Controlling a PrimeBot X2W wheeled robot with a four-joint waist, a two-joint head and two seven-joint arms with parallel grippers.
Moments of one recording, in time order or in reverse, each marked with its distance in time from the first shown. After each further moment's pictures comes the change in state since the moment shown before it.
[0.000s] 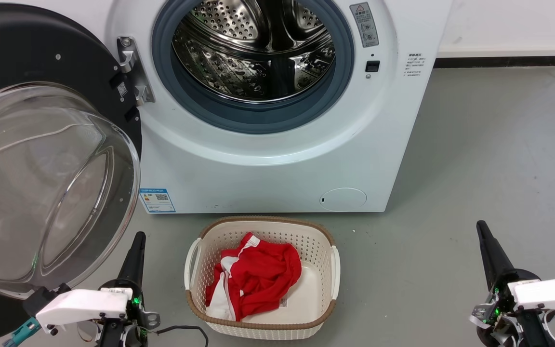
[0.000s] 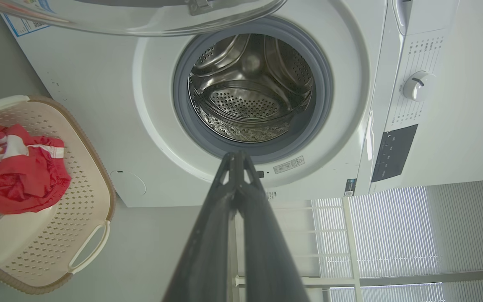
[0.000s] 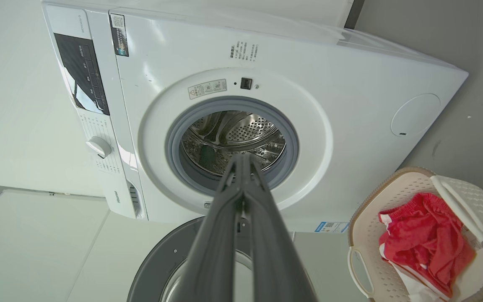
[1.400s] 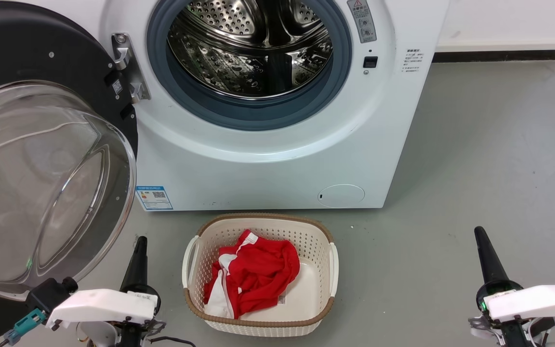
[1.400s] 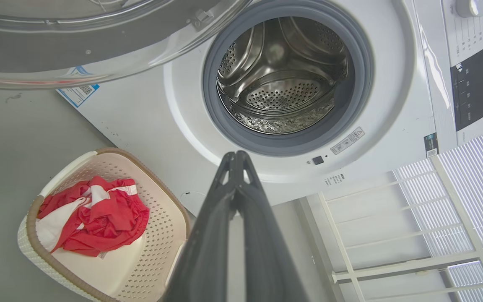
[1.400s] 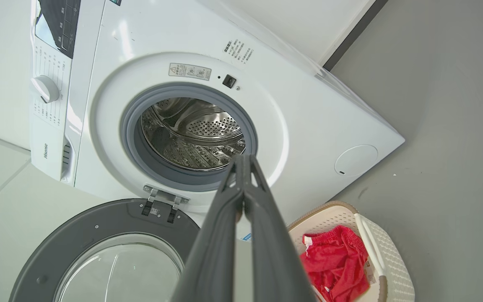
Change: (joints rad) left arm 0.023 0.008 -0.048 -0.027 0.388 0.042 -0.097; right arm 0.043 0.000 0.031 -0.051 -0.388 0.000 -0.083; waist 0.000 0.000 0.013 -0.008
